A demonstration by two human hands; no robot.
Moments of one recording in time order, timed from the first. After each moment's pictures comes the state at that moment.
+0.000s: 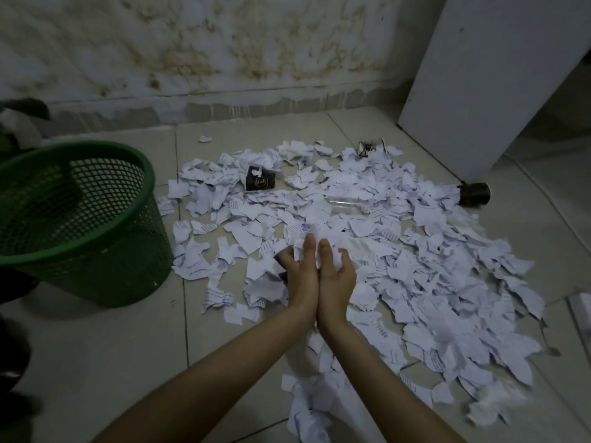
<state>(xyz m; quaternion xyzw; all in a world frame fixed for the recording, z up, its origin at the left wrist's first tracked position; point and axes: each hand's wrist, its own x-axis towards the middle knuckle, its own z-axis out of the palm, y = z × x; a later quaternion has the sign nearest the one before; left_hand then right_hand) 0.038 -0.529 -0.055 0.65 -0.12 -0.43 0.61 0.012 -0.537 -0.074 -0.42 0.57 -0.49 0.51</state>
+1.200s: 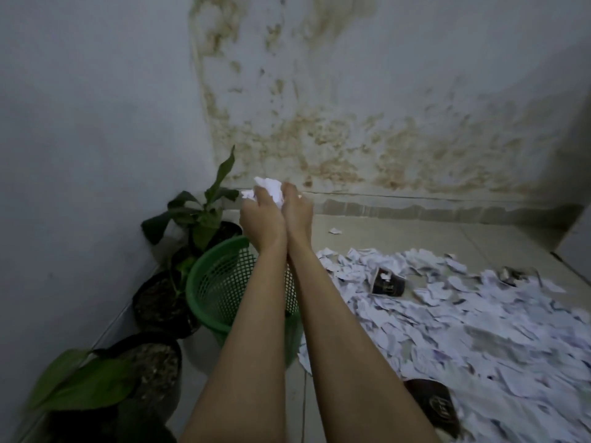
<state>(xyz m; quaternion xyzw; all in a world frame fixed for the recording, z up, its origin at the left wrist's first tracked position) 0.331 -0.493 0.125 0.68 -0.04 0.03 0.73 0.320 -0.519 0.120 -0.58 0.27 -0.37 0.67</state>
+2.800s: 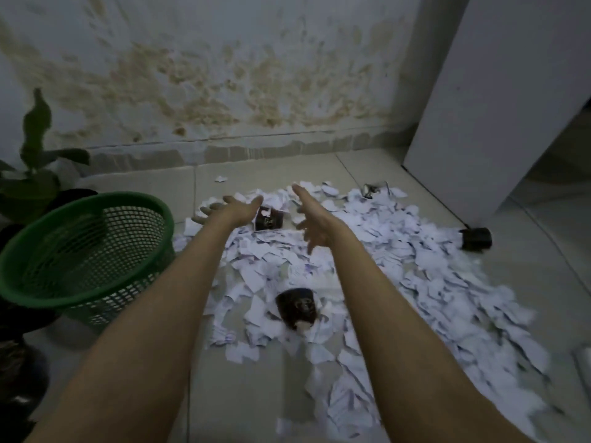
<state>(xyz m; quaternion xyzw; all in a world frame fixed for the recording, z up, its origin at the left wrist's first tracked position) 0.211 -0.611 0.049 0.90 -0.34 -0.27 0.05 0.065 -0.670 0.056 -0.56 0.46 -0.08 0.68</state>
